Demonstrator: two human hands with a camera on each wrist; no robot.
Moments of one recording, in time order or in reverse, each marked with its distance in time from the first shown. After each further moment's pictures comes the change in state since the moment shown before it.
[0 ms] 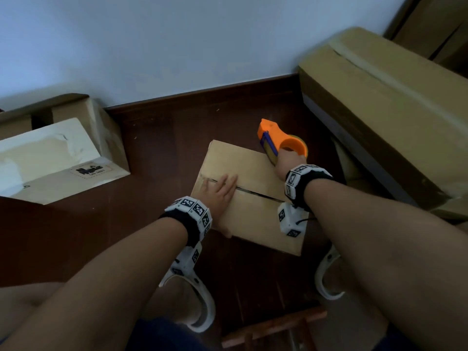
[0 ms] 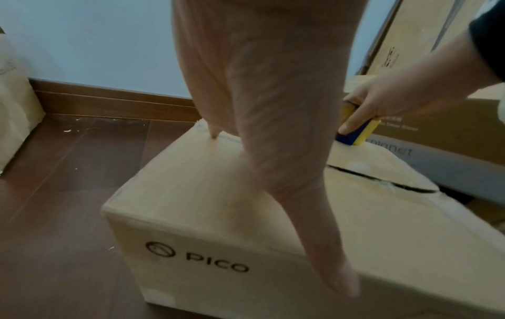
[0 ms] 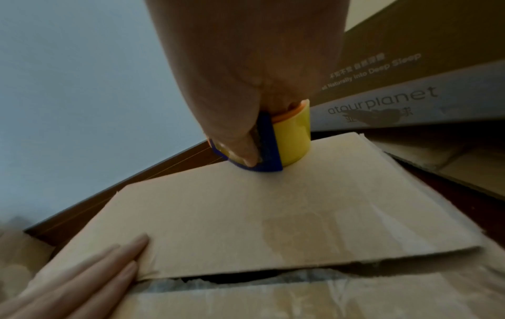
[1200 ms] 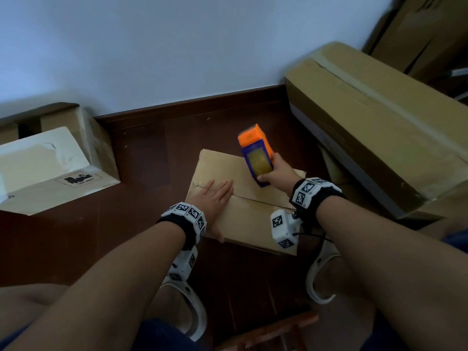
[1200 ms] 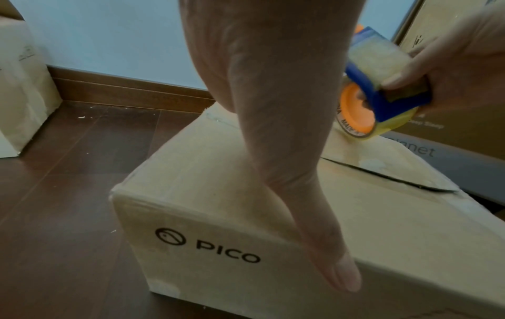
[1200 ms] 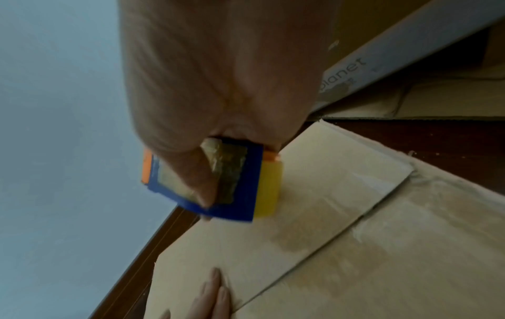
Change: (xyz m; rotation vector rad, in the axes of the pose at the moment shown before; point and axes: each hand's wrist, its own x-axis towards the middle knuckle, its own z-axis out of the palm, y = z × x) left_hand 0.004 0.004 -0.015 0.023 0.100 0.061; right_hand -0.027 0.017 0.000 0.827 -0.058 -0.067
